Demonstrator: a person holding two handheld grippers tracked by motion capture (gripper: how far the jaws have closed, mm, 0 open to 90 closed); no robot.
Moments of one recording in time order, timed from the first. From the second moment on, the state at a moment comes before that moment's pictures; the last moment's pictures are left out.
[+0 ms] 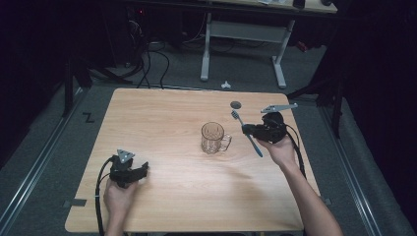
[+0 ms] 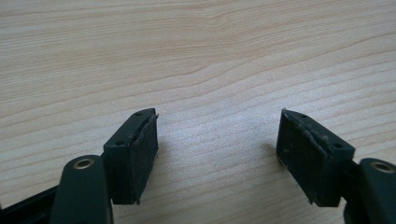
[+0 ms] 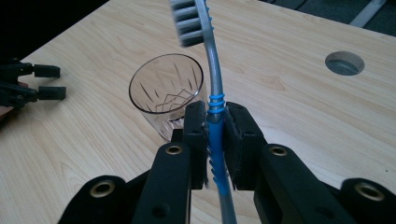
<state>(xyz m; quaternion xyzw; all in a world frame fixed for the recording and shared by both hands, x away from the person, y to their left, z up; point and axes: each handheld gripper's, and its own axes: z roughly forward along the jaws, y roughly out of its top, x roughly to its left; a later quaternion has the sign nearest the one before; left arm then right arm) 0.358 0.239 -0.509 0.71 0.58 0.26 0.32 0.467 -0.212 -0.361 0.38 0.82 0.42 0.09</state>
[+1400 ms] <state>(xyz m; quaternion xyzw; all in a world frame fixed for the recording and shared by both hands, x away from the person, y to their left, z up) 0.358 0.240 -0.509 0.71 0.58 0.26 0.32 0.474 -0.181 -0.346 0.33 0.81 0.47 0.09</state>
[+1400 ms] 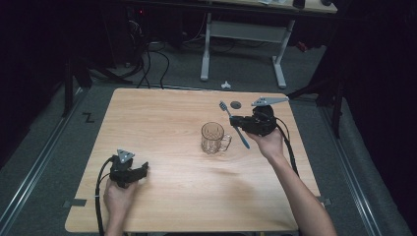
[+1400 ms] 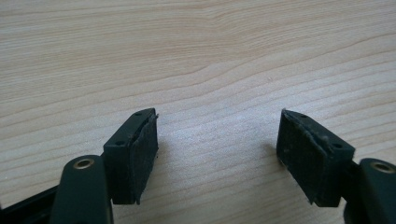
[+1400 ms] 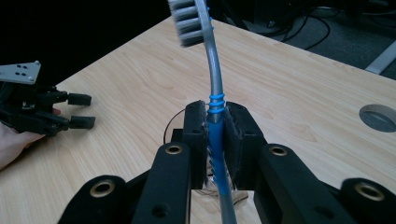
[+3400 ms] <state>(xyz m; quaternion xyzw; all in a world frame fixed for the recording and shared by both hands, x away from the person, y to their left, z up) 0.358 0.240 -0.509 0.71 0.58 0.26 0.32 0.505 -0.146 -0.360 0.34 0.79 0.51 0.09</state>
